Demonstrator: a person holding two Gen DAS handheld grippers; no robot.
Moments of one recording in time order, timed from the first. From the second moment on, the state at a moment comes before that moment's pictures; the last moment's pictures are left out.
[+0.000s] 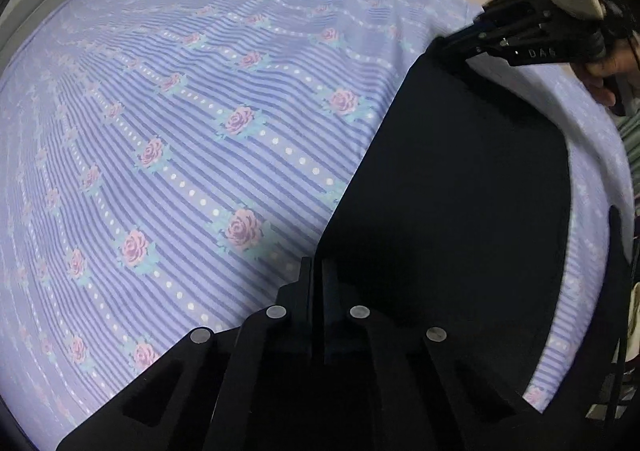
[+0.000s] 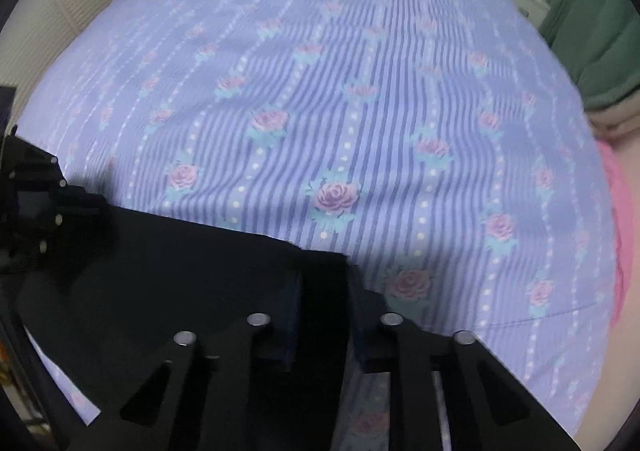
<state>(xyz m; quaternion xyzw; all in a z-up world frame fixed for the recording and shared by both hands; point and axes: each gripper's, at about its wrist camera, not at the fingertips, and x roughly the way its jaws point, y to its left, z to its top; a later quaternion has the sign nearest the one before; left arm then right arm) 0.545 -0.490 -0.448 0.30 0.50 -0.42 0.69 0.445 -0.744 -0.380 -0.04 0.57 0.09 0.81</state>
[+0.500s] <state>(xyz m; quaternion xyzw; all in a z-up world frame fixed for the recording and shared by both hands) 0.480 -0.448 -0.367 0.29 0.43 -0.45 0.73 0.343 -0.734 -0.298 -0.10 0.47 0.10 0.87</state>
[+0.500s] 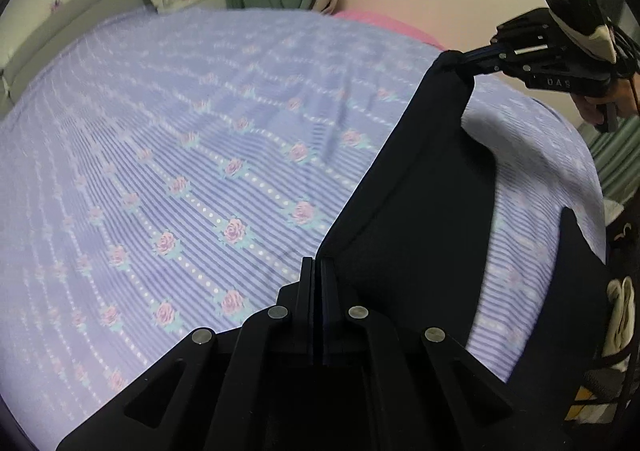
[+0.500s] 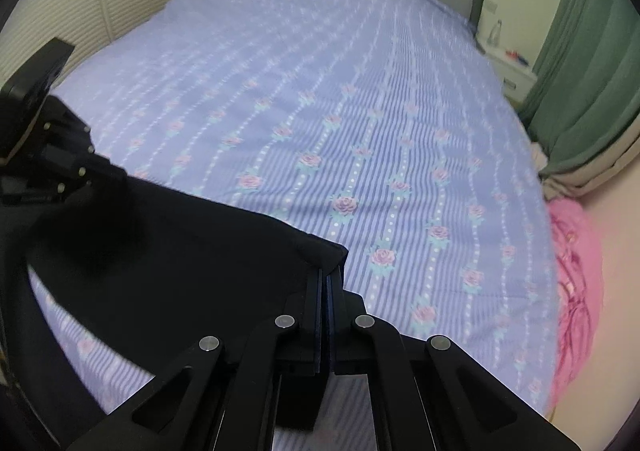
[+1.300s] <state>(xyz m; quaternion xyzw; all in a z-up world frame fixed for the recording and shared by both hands) 0.211 -0.429 -0.343 0.32 0.38 -0.47 0.73 0.076 -0.695 -0.258 -0.16 0.47 0.06 0.86</state>
